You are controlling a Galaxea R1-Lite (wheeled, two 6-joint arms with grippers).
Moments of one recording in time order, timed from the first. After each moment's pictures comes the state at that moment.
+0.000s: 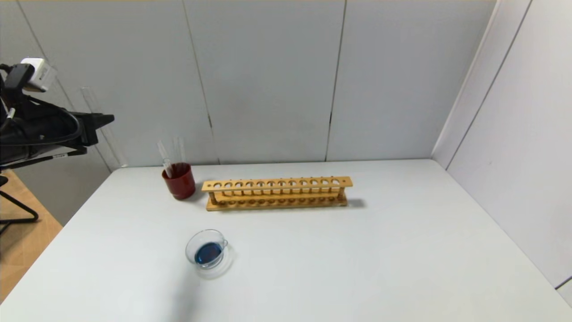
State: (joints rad) left arm 0.24 1.61 -1.01 -0.49 -0.40 0.08; right arm 0.00 0.00 0.00 -0.01 0.00 0.00
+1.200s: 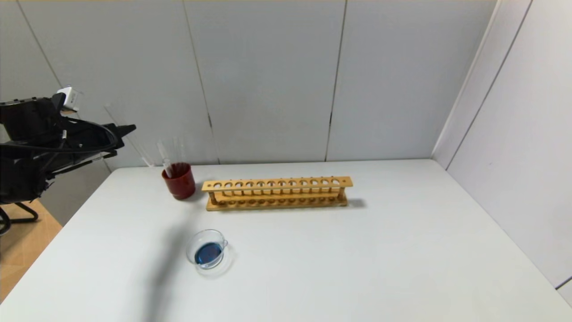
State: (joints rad) left arm 0.27 1.95 -1.09 -0.79 -0.51 -0.17; right arm 0.00 0.00 0.00 -0.01 0.00 0.00
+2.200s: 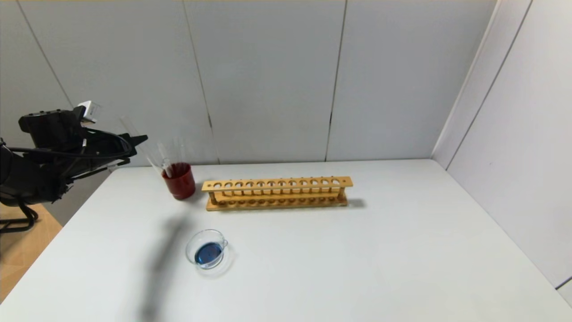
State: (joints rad) left arm 0.25 2.07 -1.15 -0.79 -0.52 -0.19; right arm 0.00 0.00 0.00 -0.01 0.00 0.00
